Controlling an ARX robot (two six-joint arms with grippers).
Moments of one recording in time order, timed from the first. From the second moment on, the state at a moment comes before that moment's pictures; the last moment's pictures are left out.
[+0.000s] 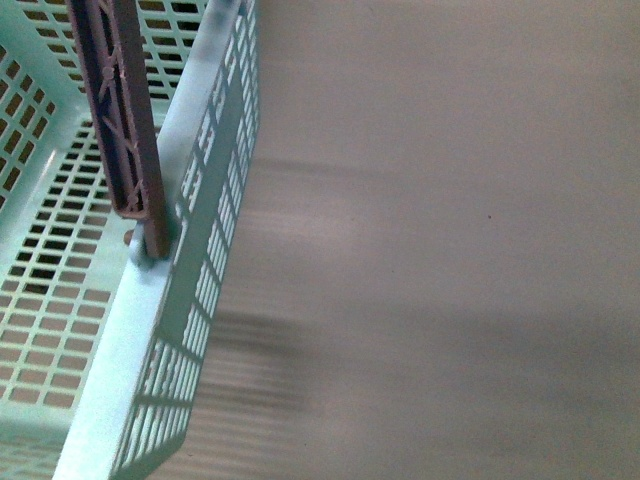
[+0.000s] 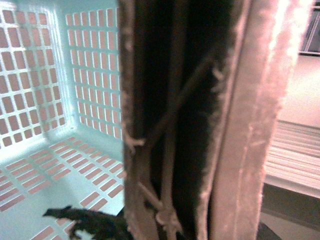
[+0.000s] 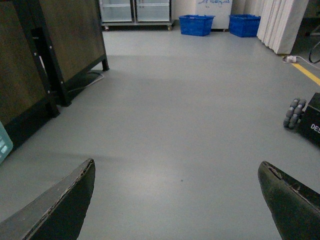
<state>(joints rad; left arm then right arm) -0.23 1.02 0.63 0.07 -0.11 -1.59 0.00 0.00 0.02 0.00 0.00 0.00</state>
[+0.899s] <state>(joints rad) -0.23 1.02 0.63 0.07 -0.11 -1.60 0.00 0.00 0.02 0.00 0.00 0.00</state>
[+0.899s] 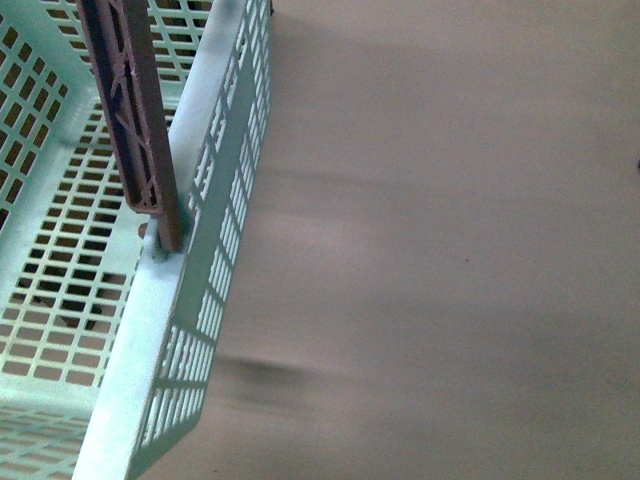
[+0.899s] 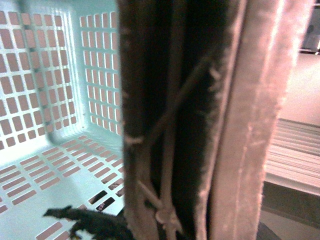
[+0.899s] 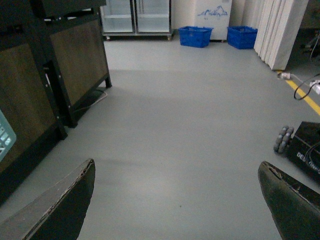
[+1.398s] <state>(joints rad) -0.23 1.02 0.63 0.07 -0.11 -1.60 0.00 0.00 0.02 0.00 0.00 0.00</state>
